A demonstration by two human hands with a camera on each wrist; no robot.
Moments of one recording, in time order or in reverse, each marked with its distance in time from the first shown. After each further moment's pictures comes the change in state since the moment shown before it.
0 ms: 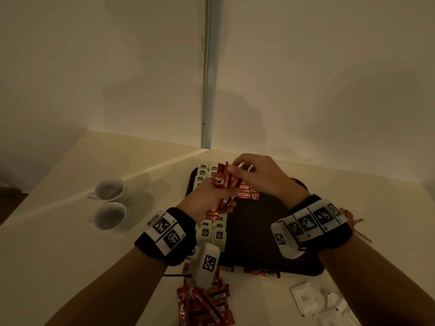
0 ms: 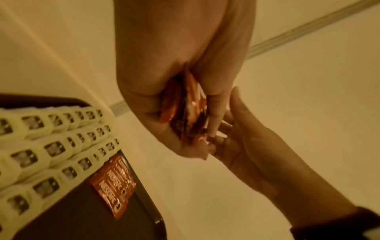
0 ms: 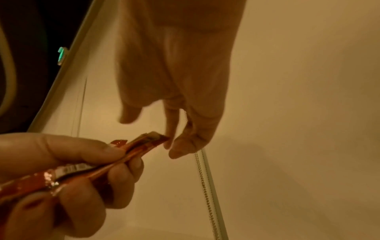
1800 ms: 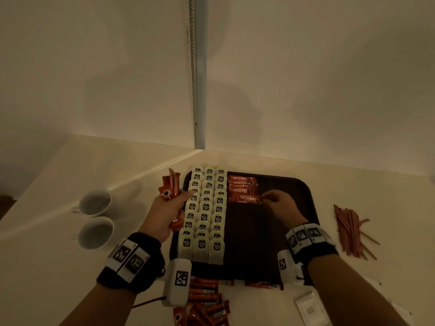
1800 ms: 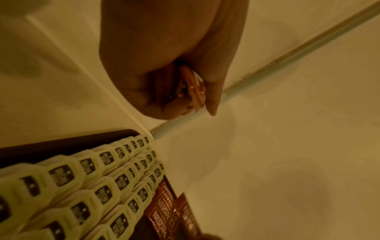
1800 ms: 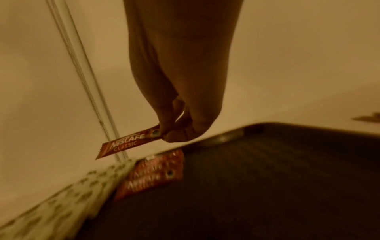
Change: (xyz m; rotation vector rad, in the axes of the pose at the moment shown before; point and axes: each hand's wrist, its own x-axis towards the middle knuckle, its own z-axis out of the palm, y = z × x) left_hand 0.018 -0.032 -0.066 -0.097 0.436 -0.041; right_hand -0.004 0.166 0.053 0.229 0.103 0.611
